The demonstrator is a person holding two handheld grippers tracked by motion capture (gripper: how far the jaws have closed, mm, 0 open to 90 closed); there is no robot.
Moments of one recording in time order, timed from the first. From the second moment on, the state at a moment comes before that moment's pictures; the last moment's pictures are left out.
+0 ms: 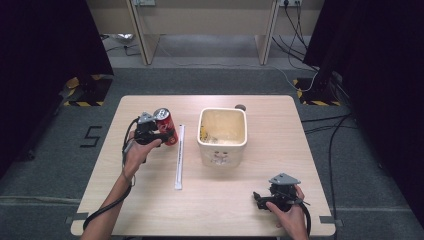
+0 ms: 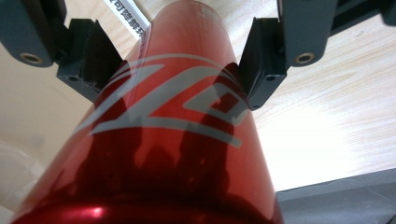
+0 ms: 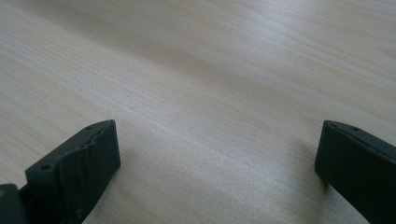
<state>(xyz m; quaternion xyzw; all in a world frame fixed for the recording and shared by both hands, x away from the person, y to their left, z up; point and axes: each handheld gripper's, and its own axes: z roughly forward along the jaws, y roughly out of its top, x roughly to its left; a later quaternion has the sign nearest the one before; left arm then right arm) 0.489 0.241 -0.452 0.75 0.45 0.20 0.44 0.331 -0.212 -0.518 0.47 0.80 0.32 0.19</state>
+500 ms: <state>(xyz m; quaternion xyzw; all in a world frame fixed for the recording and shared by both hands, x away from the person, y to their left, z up) 0.473 0.232 -0.413 0.77 0.41 0.18 0.45 0.331 -0.212 -0.518 0.47 0.80 0.32 0.19</state>
